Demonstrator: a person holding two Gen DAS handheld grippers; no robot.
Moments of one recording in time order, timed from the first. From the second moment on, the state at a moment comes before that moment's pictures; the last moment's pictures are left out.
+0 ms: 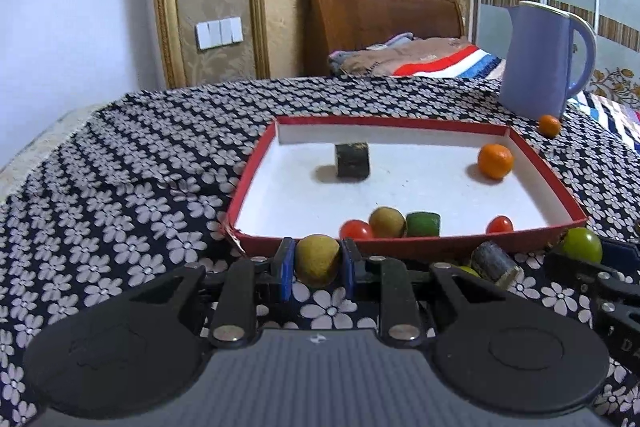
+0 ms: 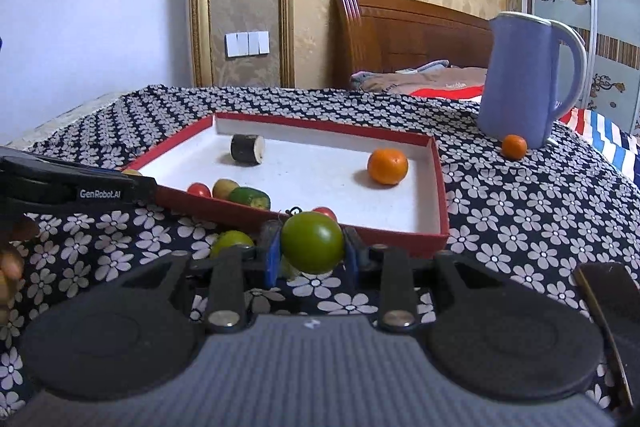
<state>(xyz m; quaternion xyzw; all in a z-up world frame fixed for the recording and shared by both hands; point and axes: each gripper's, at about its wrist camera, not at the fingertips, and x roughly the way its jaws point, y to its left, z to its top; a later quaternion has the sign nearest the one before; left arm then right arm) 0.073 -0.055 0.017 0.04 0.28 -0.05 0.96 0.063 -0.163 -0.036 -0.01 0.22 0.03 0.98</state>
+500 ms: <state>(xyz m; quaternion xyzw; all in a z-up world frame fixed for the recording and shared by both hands) 0.080 -0.066 0.025 0.06 0.27 -0.04 0.96 0.068 -0.169 -0.026 0.00 0.20 0.03 0.98</state>
